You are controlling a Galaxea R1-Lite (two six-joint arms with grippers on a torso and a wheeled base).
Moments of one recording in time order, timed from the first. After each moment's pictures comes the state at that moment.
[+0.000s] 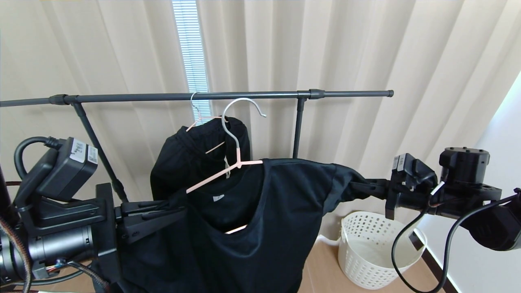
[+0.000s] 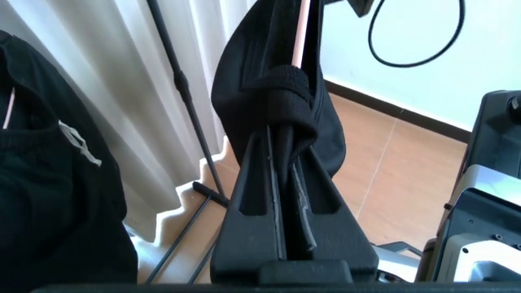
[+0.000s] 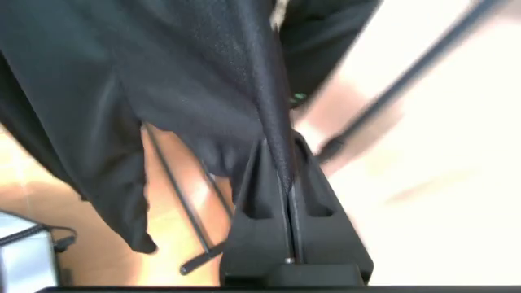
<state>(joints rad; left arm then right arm) -0.35 1.23 -0.50 -0.46 -0.58 0.21 0.04 1.91 -0.66 -0.88 0.82 -0.60</state>
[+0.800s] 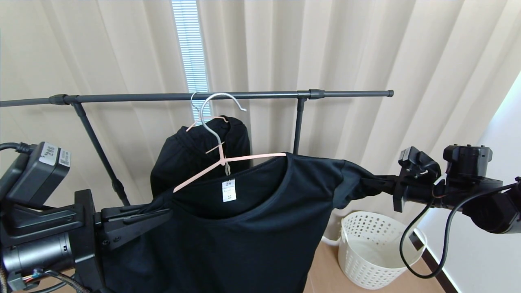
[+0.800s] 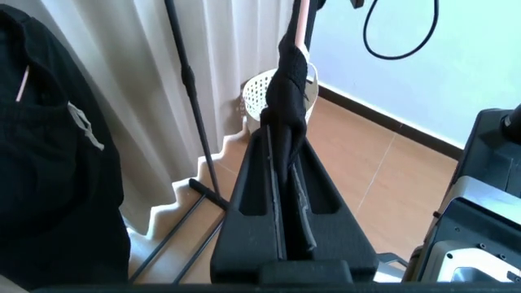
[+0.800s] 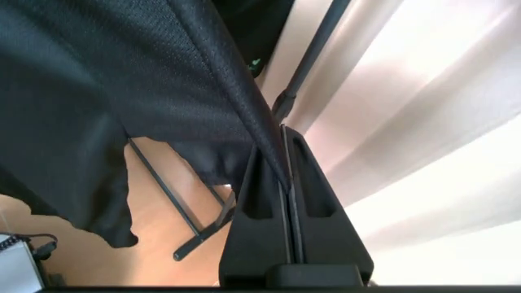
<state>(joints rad) -0.31 1.16 -0.46 -0.46 -0.58 0.16 -0.06 1.97 -0.76 -0.74 0.82 -0.57</state>
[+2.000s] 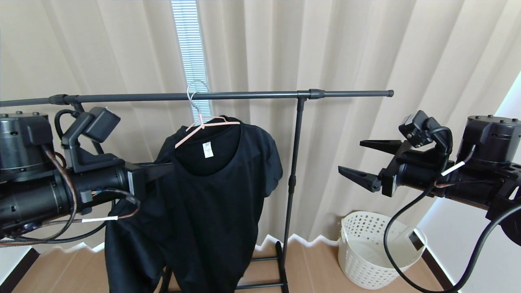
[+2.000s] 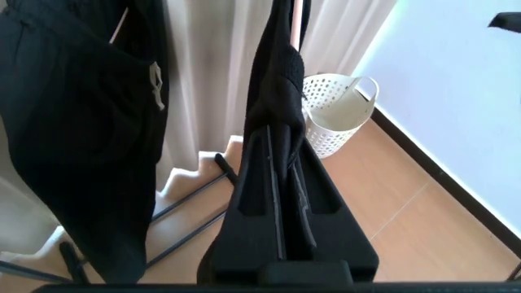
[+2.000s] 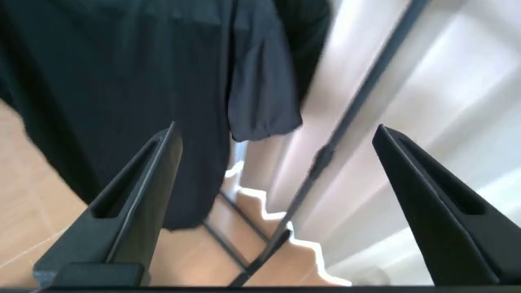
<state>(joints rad) -0.19 1.47 -0.69 -0.46 -0.39 0.01 0.23 1.67 -0.72 -0.74 0.48 -0.26</state>
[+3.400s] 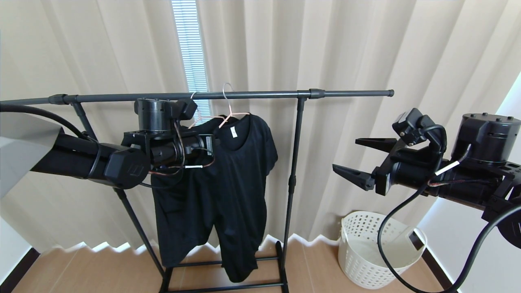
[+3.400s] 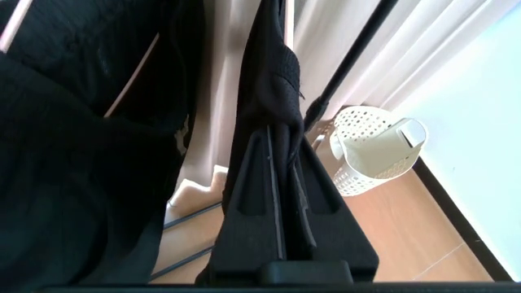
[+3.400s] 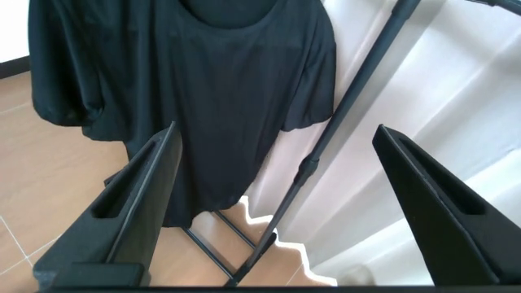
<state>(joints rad) -0.29 2.02 -1.25 -0.46 -0.17 -0.13 0.27 1.68 -0.73 -0.74 0.44 -0.25</state>
